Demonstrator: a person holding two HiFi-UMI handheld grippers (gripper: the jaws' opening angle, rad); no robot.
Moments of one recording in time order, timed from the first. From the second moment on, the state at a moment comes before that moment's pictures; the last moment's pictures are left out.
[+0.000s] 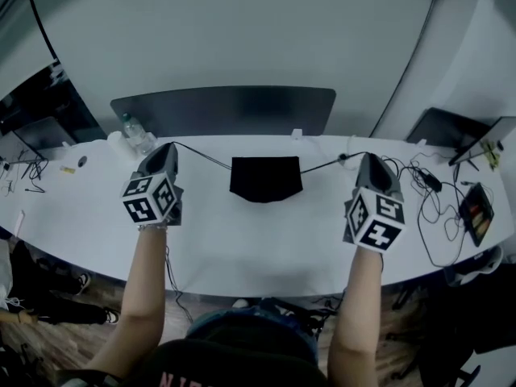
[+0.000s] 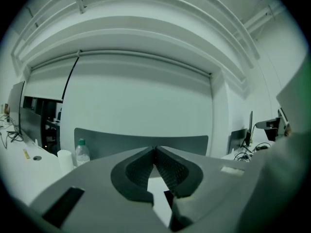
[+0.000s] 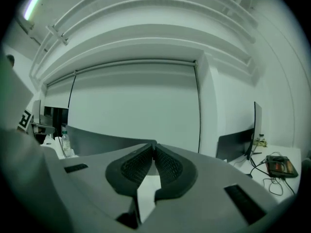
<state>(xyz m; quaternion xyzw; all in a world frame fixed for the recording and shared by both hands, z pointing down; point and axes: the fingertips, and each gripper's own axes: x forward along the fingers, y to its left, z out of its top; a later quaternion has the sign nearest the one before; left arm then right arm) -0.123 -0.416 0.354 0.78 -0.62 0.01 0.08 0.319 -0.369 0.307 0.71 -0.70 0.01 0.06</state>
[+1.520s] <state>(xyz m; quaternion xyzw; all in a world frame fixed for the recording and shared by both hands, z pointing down) -0.064 -0.359 0.269 0.80 -0.58 -0.04 -0.12 0.207 -0.320 0.260 0.65 -0.74 -0.14 0.04</state>
